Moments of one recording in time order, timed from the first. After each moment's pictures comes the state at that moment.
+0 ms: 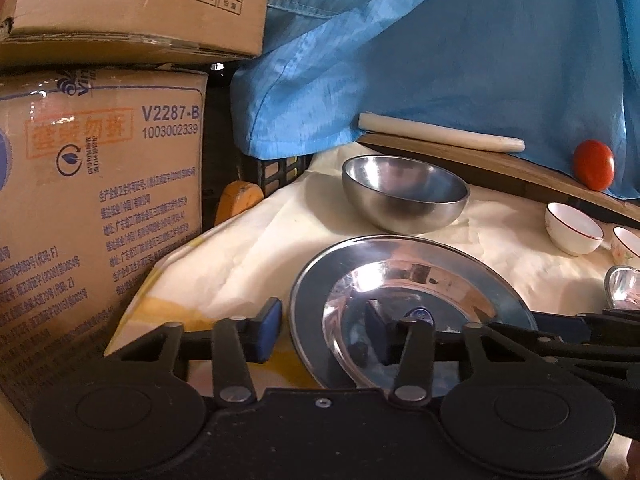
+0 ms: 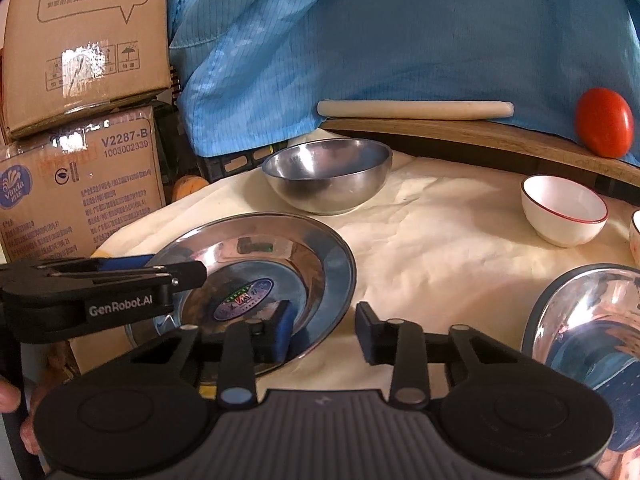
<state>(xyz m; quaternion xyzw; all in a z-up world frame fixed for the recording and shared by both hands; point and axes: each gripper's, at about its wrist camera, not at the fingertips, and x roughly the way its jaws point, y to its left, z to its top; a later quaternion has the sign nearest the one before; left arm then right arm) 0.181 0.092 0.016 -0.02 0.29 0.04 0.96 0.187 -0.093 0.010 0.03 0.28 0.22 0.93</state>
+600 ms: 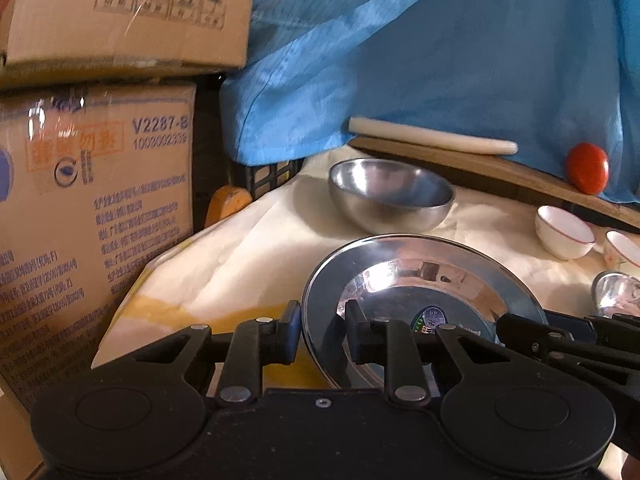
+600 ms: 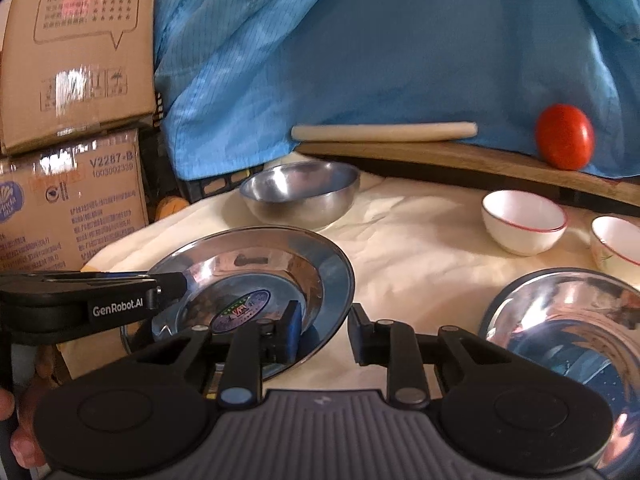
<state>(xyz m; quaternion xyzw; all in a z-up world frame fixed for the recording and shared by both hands) 0.178 0.075 0.026 -0.02 0.29 0.04 0.96 0.170 -0.111 0.019 0.03 0.24 0.18 0.95</state>
